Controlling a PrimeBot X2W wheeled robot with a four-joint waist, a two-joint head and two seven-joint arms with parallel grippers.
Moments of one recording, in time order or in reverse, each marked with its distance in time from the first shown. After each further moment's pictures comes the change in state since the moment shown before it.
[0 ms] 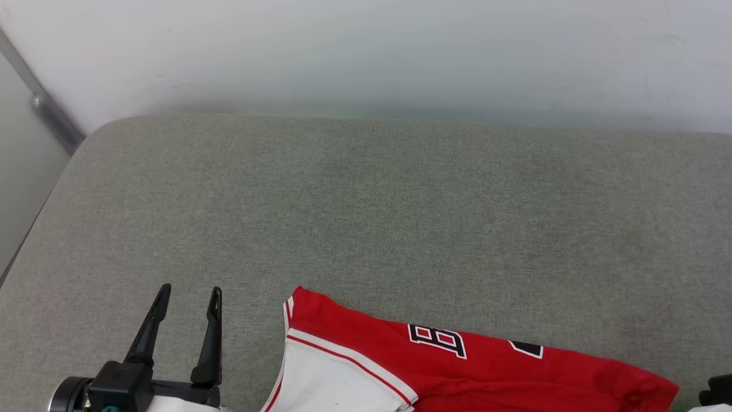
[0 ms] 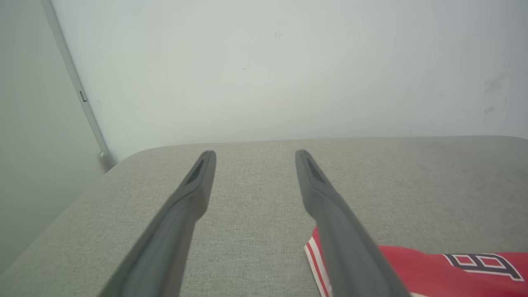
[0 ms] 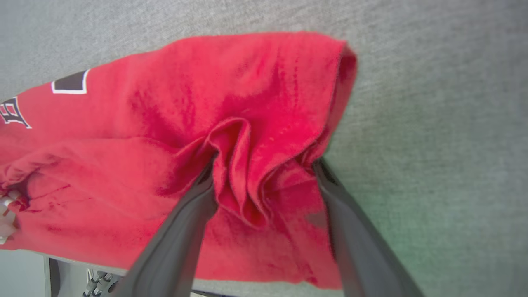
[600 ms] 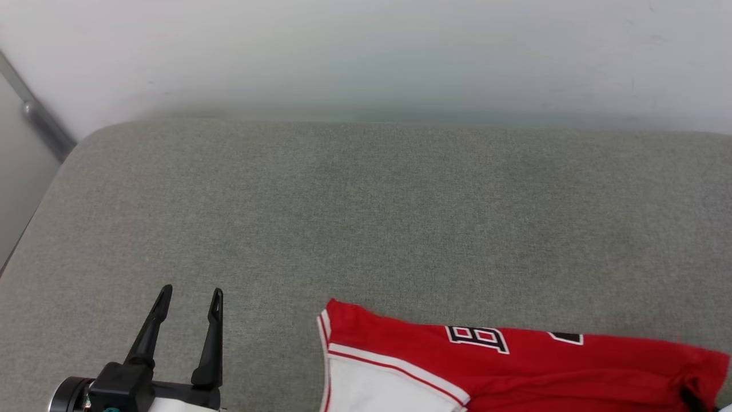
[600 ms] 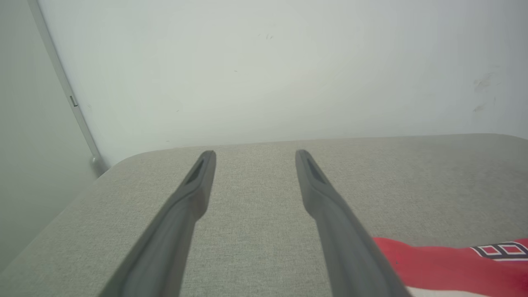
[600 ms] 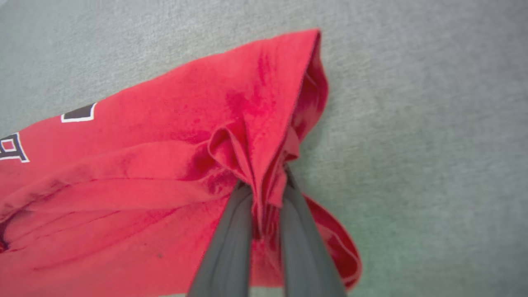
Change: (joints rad) left arm 0.007 -0.032 0.024 -0.002 0.029 -0.026 0.000; right arm -0.050 -0.050 -0.095 0.078 -0.091 0.012 -0.163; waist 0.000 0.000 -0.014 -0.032
